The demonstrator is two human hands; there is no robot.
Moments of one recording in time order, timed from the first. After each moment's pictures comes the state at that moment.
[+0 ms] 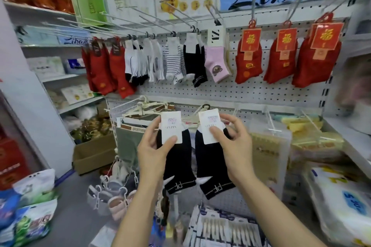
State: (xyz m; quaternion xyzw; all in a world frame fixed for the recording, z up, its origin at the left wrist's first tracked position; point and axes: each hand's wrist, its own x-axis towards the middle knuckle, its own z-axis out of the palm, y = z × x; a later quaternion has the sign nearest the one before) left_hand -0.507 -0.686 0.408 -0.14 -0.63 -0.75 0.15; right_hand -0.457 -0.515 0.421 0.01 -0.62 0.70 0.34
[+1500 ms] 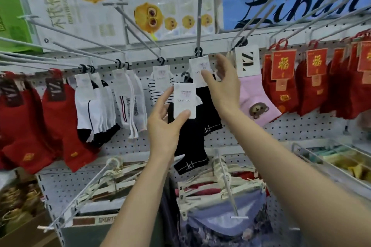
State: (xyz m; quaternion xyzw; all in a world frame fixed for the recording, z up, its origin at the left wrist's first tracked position) left_hand -0.830 -0.631 0.527 -0.36 -0.56 -0.74 0.12; right_hand -0.796 -0.483 0.590 -0.05 -0.67 0.43 0.60
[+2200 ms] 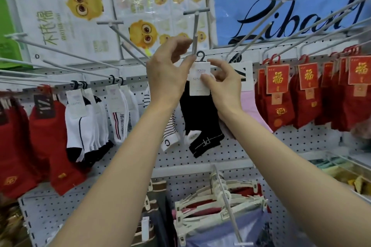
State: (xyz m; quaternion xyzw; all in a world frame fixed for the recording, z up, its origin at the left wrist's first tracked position) left_hand -0.838 -0.595 0.662 -0.48 -0.52 -0.60 0.37; right_hand -0.789 -0.479 0.620 -0.02 -0.63 0.48 0.61
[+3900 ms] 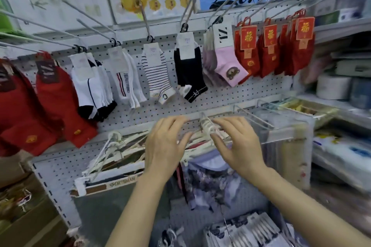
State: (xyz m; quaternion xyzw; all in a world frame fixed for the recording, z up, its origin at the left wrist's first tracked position) left_hand -0.793 -0.739 0.442 -0.54 -0.69 -0.31 0.37; right_hand -0.644 -0.604 0.411 -0.11 -0.80 0.01 0.59
